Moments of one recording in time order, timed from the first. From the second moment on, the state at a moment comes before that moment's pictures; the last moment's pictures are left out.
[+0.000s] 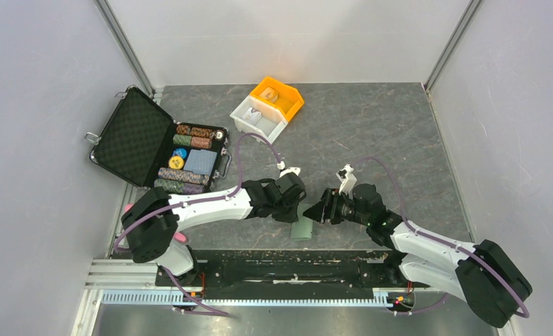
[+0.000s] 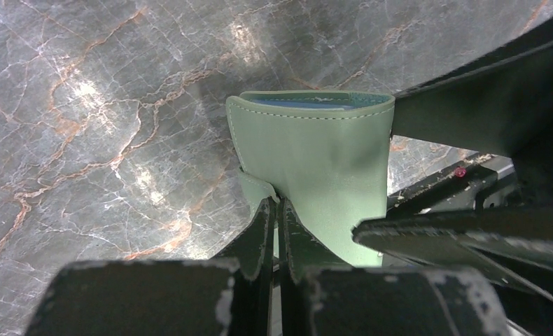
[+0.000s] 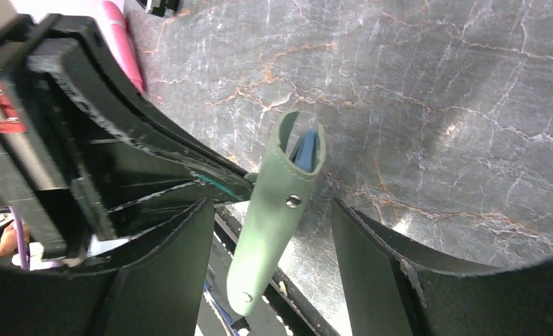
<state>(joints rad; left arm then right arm) -1.07 1.55 0.97 -0.44 -0.09 -0.82 0.65 0.99 0.23 0.32 -0.34 0.77</state>
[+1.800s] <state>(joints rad) -0.90 1.32 0.63 -0.15 0.10 -0.93 0.95 1.25 0.60 -0.18 0.13 0.49</state>
